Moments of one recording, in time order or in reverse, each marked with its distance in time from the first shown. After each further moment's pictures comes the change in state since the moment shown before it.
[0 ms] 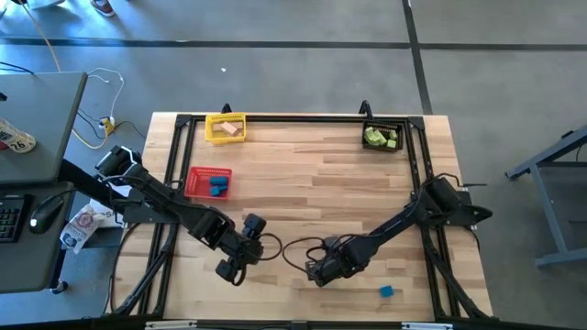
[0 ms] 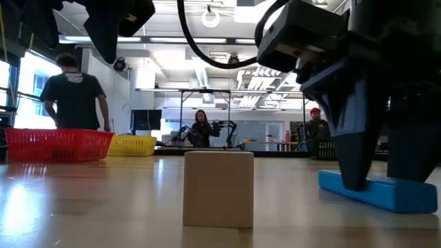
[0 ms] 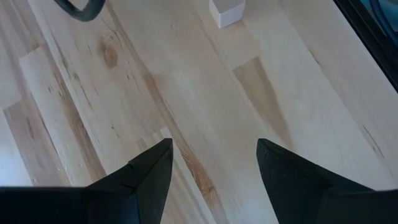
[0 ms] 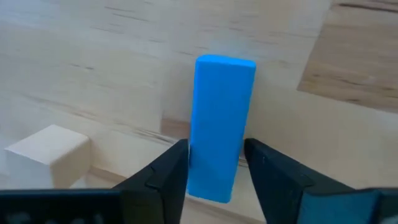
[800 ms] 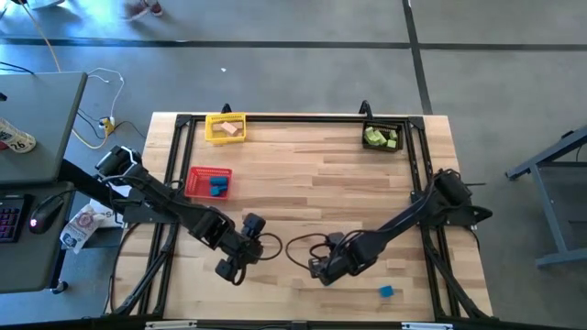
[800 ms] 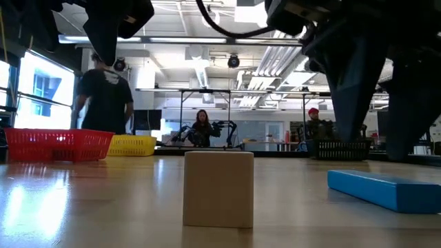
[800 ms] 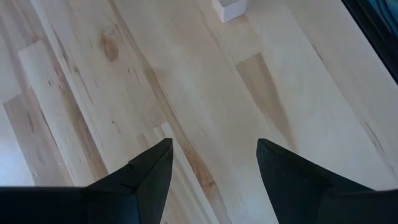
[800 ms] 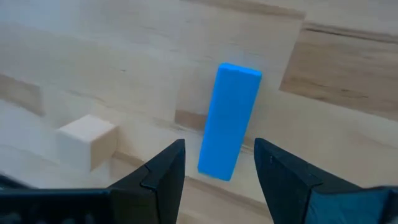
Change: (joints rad) left arm 0.000 0.000 0.000 -0.015 -0.001 -0.009; right arm 0.002 -0.095 -0.005 -0.034 0.065 -0.010
